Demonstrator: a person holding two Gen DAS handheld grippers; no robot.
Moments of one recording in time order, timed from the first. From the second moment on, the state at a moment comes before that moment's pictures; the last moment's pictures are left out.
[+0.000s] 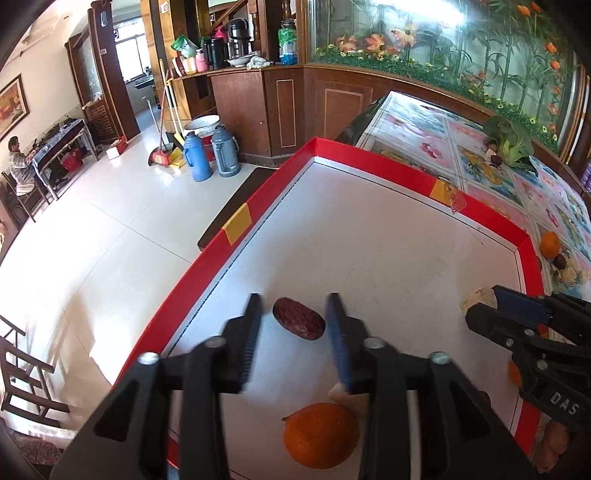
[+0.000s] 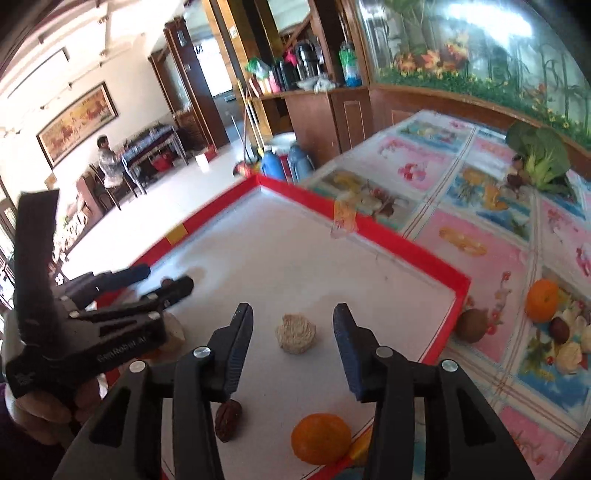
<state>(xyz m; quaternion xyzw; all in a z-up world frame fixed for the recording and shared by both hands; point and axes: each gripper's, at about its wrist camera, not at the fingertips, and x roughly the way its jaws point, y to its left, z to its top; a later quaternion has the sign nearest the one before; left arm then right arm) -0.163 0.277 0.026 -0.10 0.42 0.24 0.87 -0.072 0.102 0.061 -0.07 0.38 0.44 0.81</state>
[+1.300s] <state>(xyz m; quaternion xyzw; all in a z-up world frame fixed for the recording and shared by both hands) -0.136 0.066 0.053 0.03 0.43 0.04 0.90 0.051 -0.203 0.055 0.16 0.44 0.19 0.86</state>
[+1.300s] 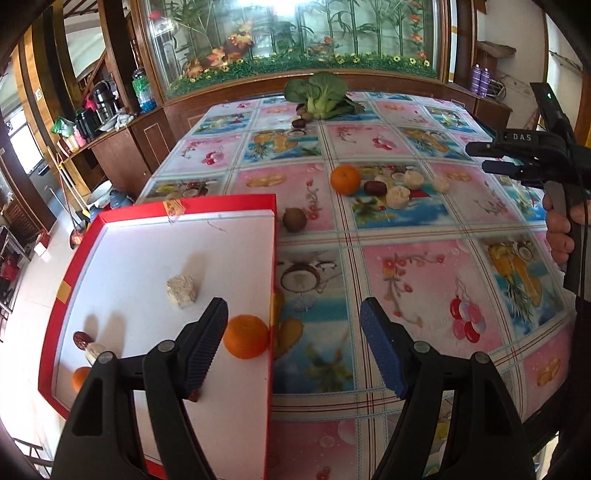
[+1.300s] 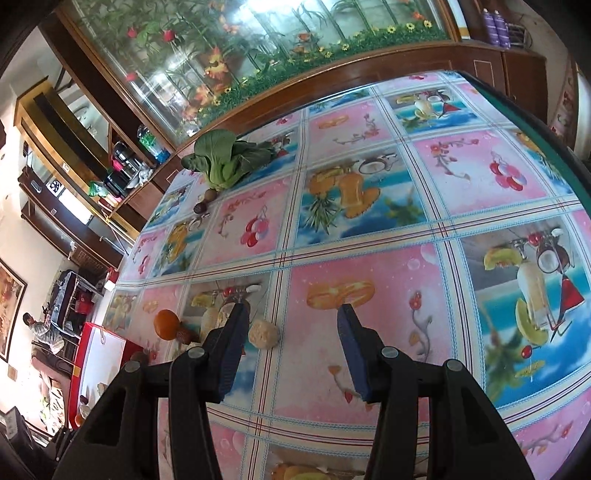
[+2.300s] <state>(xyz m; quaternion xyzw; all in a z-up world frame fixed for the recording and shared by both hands) -0.125 0.051 0.033 0.03 0.45 0.01 0.89 0.055 -0.185 0.042 0.14 0.47 0.21 0.84</state>
